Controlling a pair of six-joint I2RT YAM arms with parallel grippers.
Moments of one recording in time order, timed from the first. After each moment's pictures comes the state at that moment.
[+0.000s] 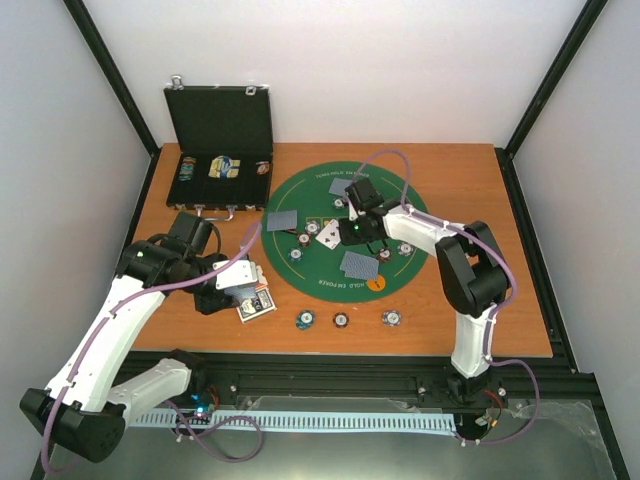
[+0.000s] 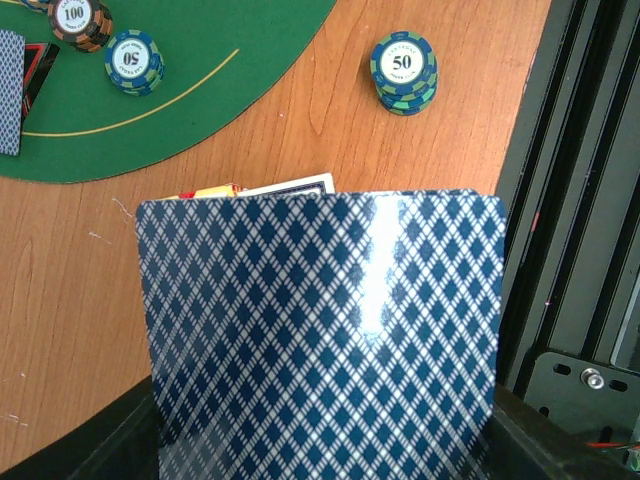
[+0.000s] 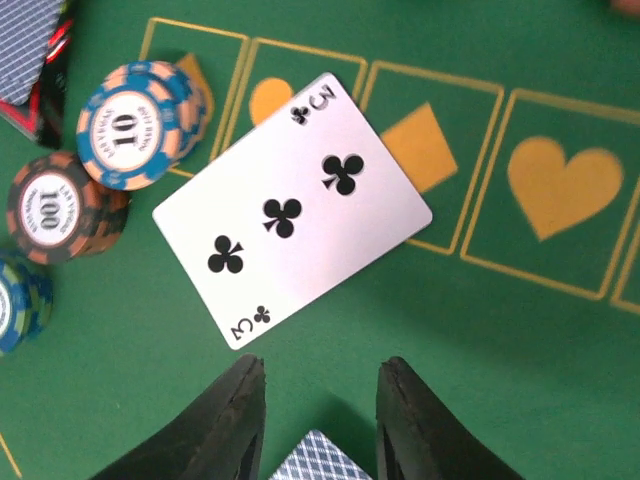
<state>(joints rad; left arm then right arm) -0.35 0.98 1.09 -1.33 0.26 0.91 0.56 1.92 1.34 -0.48 -0.07 0.26</state>
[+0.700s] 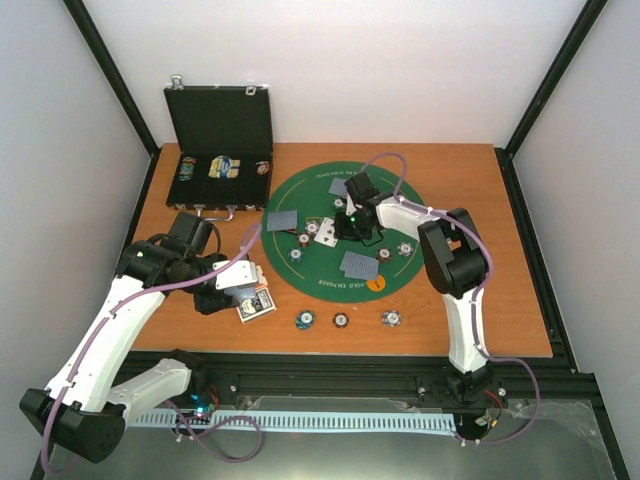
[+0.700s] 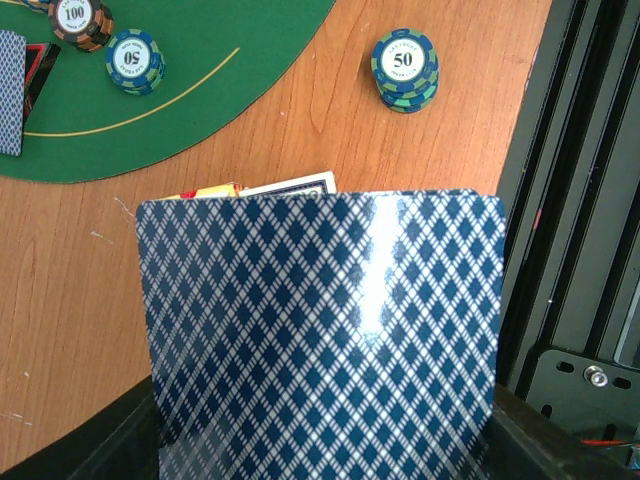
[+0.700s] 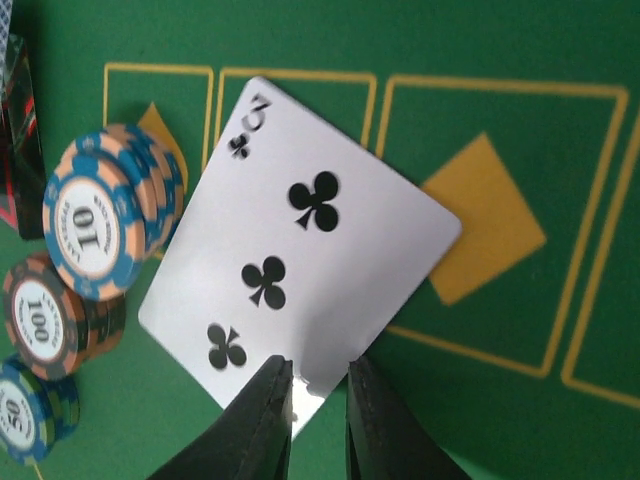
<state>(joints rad) -0.35 0.98 1.09 -1.33 0.25 0.92 0.49 2.13 1.48 -0.48 -0.31 0.45</state>
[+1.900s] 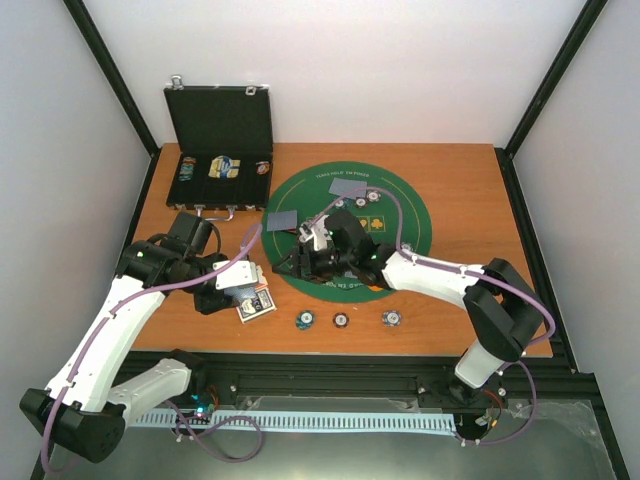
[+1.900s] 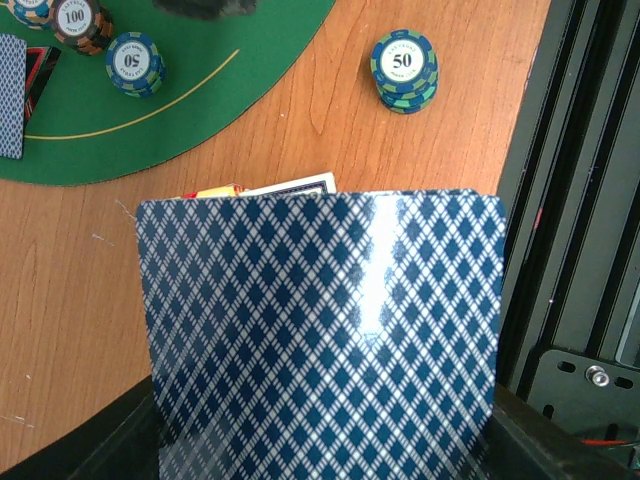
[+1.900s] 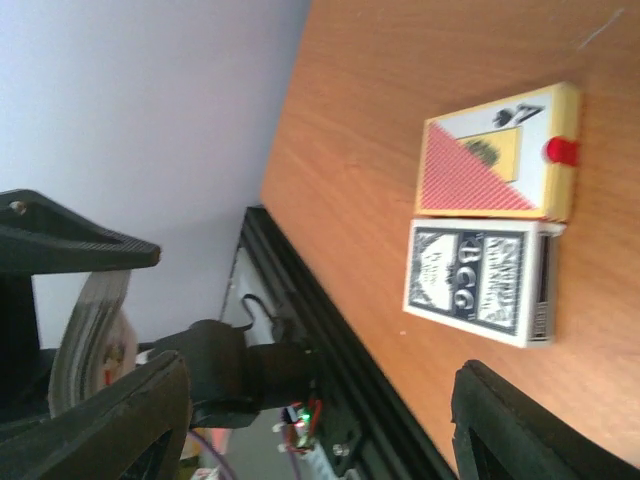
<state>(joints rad) -0.36 0.98 1.09 -1.33 0.26 0.92 0.83 1.63 1.02 0.04 -0.63 0.88</state>
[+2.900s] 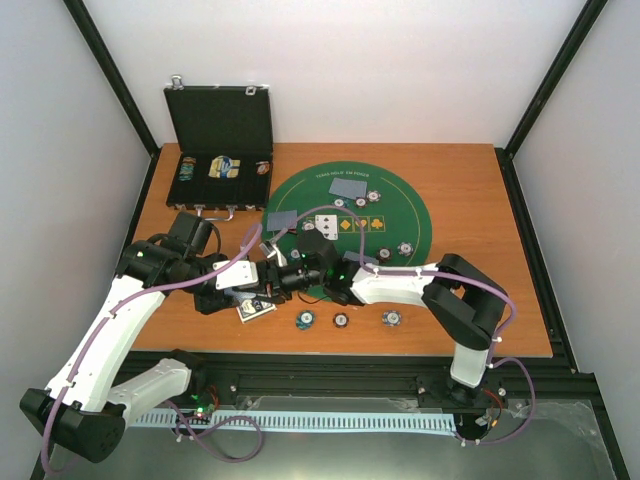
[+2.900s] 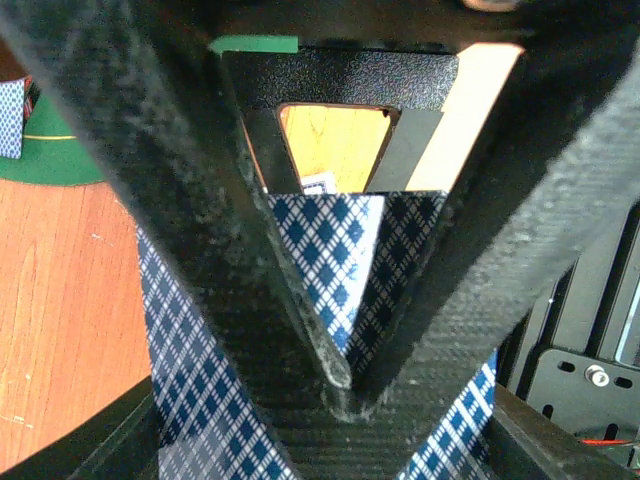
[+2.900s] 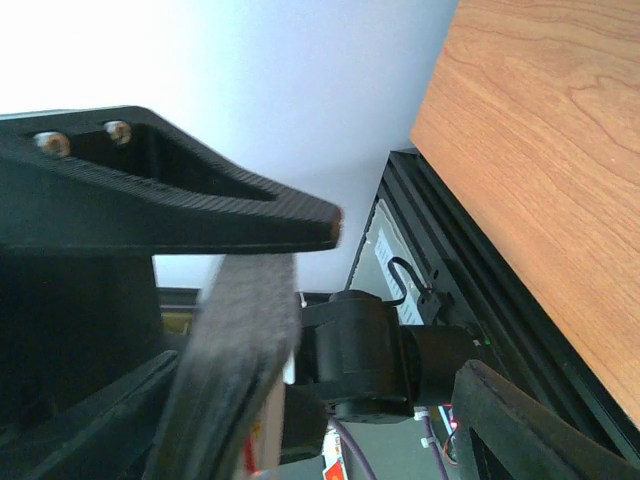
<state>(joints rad) -0.36 0.98 1.09 -1.33 0.26 0.92 1.02 1.80 1.05 0.52 -0.75 1.23</state>
